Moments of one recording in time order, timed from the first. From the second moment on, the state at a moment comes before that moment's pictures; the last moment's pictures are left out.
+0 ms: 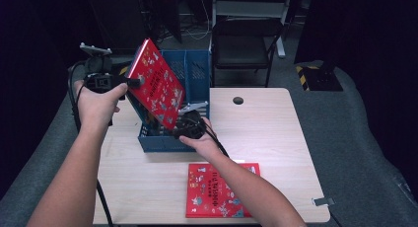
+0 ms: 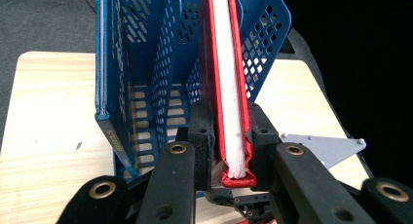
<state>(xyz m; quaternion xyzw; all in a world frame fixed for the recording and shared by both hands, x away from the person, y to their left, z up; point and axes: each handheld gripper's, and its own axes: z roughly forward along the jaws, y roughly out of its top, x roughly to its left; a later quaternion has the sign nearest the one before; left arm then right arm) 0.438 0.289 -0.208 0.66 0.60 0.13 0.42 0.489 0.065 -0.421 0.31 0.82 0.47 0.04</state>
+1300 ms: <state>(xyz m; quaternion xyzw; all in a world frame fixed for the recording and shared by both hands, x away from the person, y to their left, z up) 0.459 0.275 -0.219 0.68 0.62 0.13 0.37 0.503 0.068 -0.436 0.33 0.82 0.46 0.04</state>
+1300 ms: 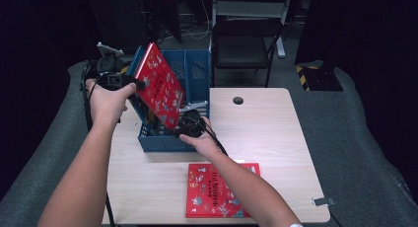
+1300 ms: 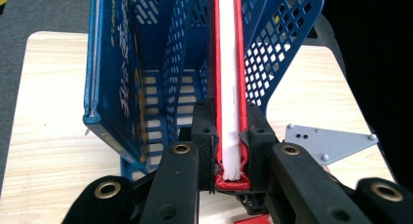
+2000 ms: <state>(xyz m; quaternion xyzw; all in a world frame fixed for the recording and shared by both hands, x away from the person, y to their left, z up) 0.471 0.268 -0.238 0.67 0.64 0.13 0.35 0.510 0.076 -0.435 0.32 0.83 0.45 0.06</state>
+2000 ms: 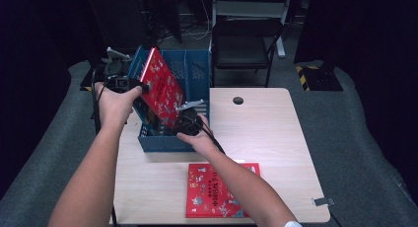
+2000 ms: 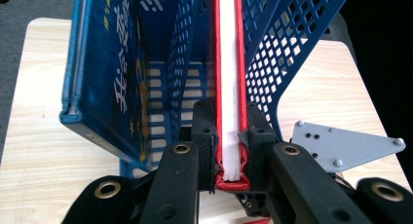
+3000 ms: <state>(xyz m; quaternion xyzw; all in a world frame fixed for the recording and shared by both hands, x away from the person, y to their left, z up) 0.479 0.253 -0.260 0.67 0.65 0.14 0.32 0.521 0.085 -0.434 0.33 0.83 0.44 0.07</state>
